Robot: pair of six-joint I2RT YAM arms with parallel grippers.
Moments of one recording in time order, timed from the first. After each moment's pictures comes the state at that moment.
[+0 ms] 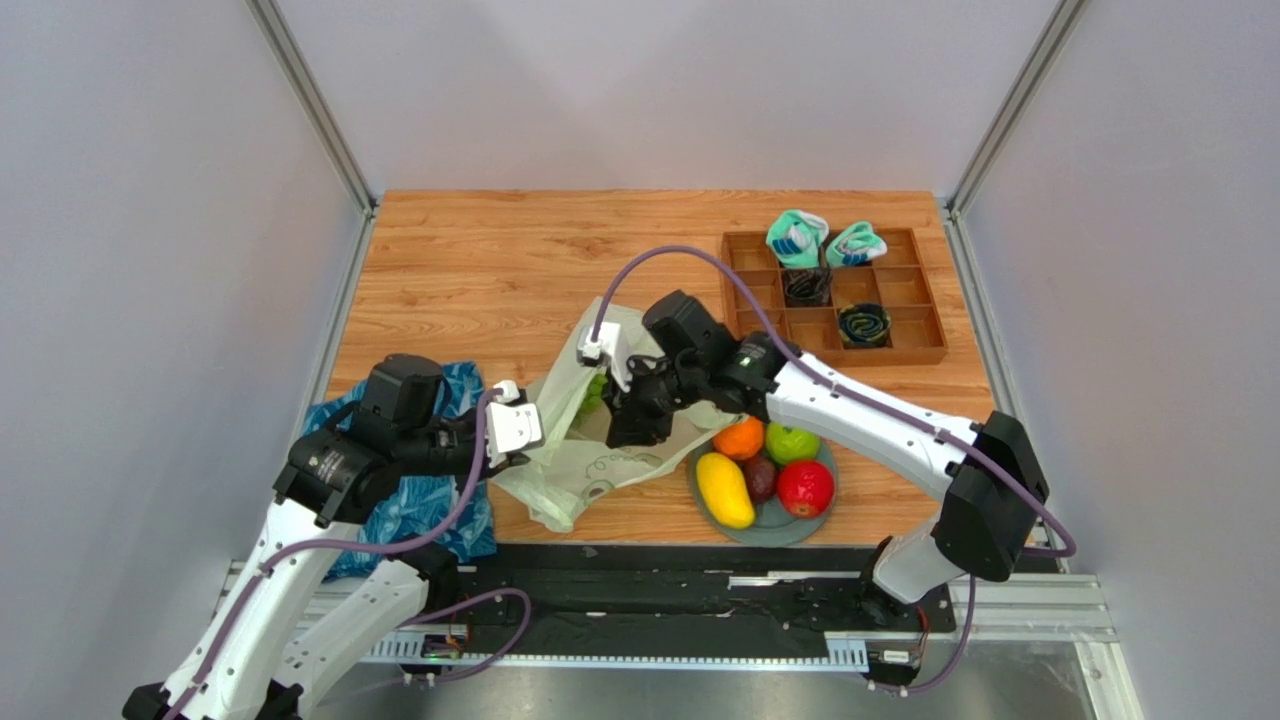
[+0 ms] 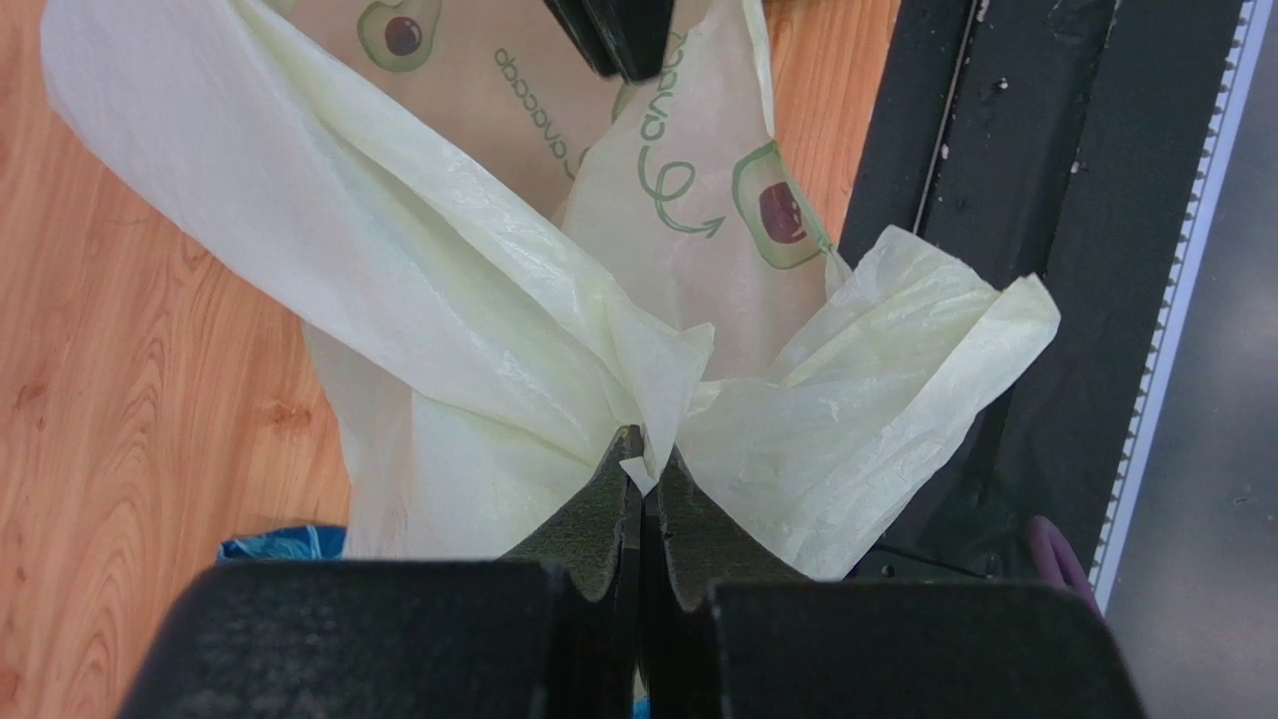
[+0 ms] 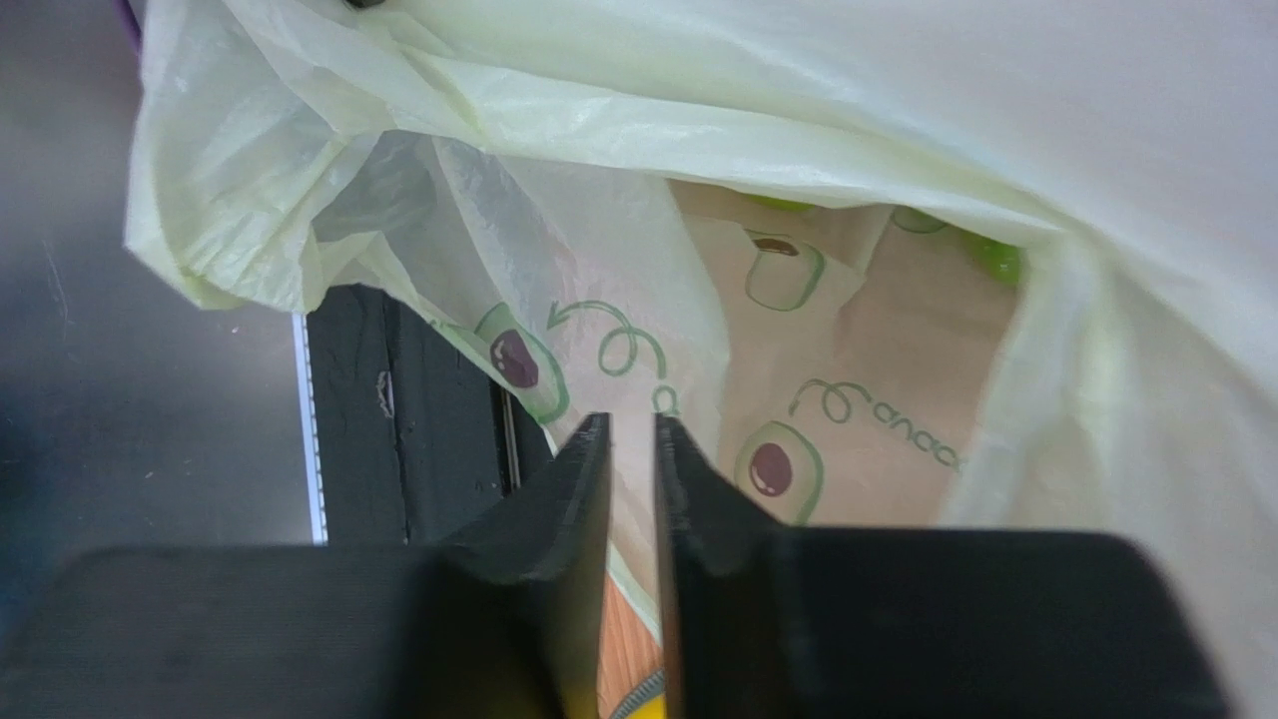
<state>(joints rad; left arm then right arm) -0.45 0.69 0.95 -1.07 0.58 0.72 0.89 1.52 1.29 -0.53 -0.59 -0.17</state>
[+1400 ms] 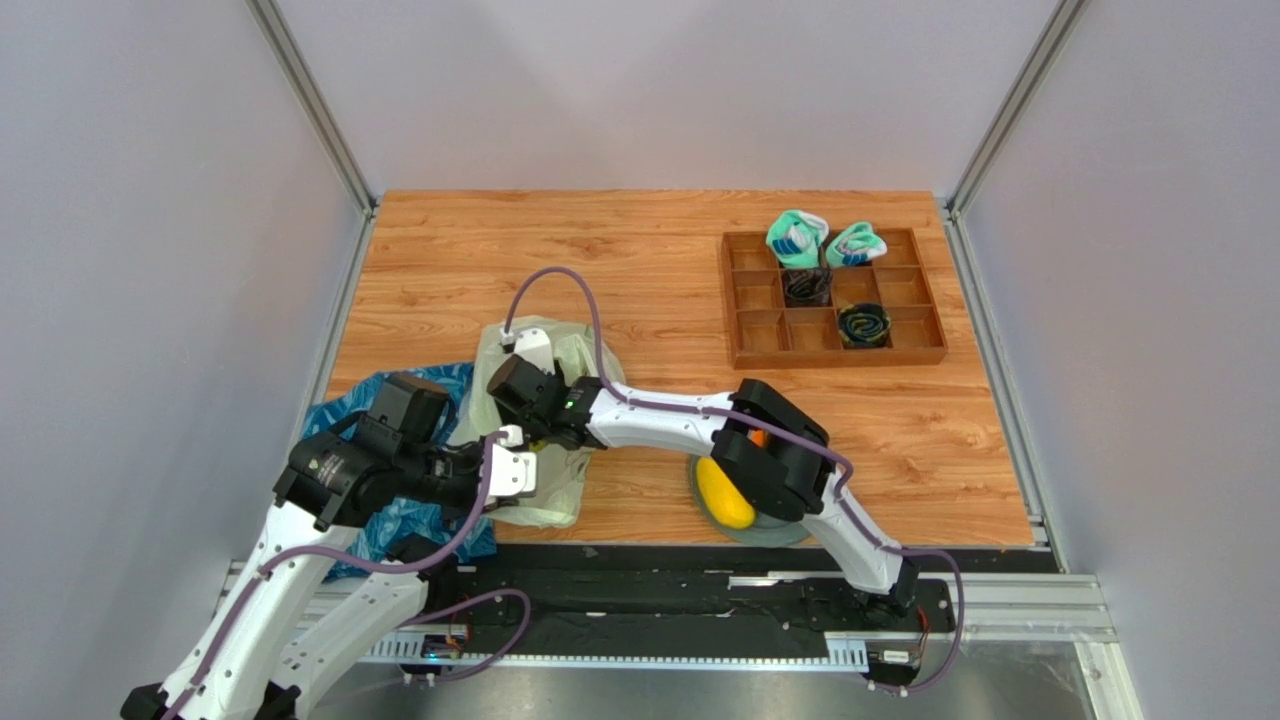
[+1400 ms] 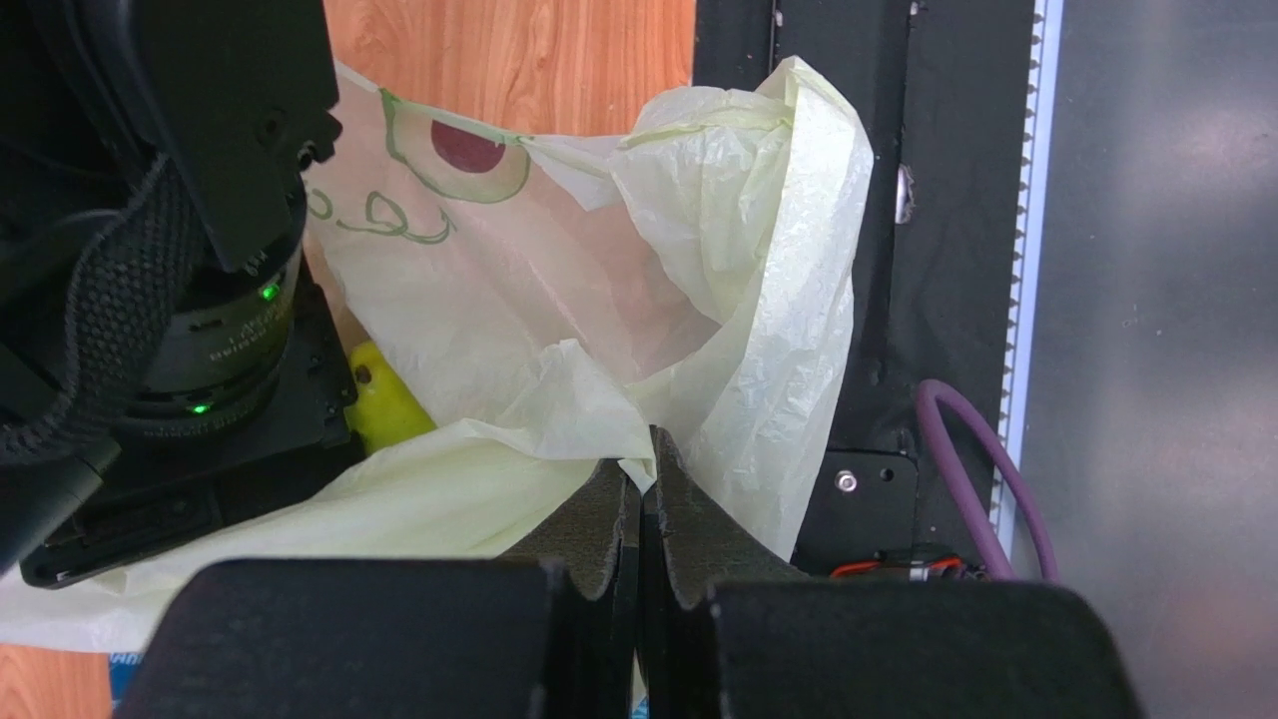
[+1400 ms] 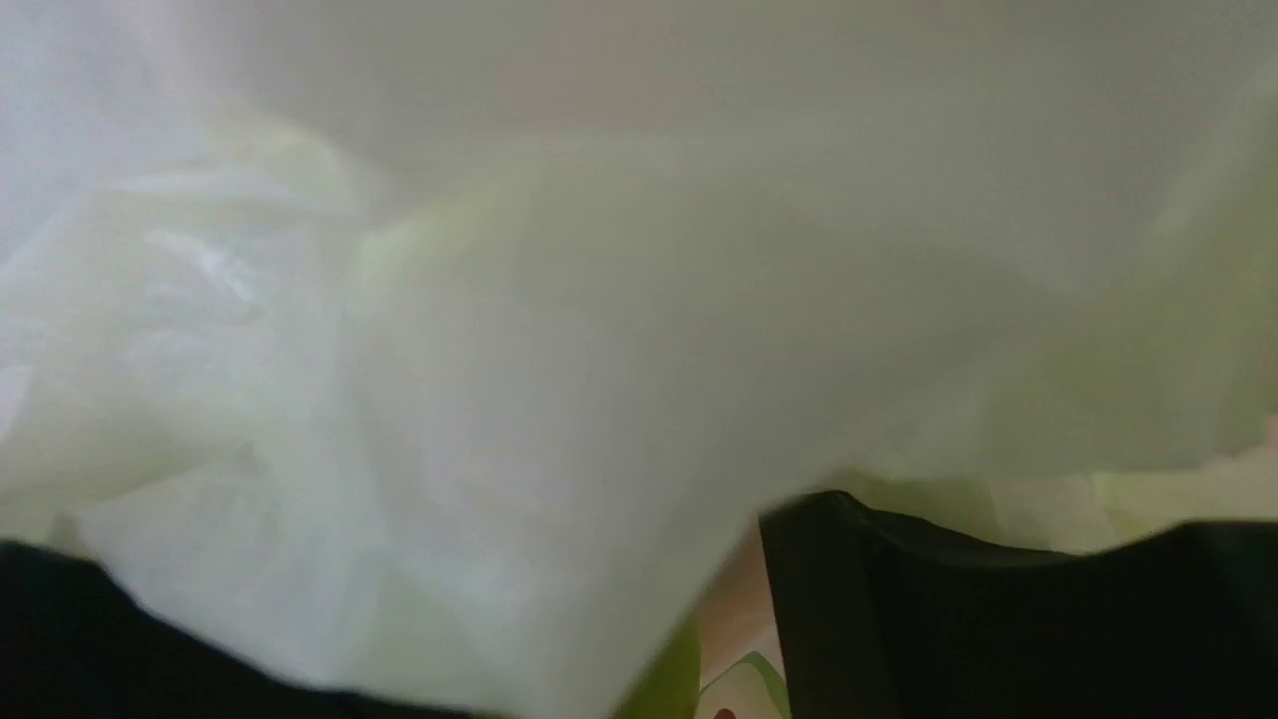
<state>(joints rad) -0.46 0.69 0.94 -1.31 0.65 0.93 1.13 2.25 1.74 -0.31 0.32 0.65</state>
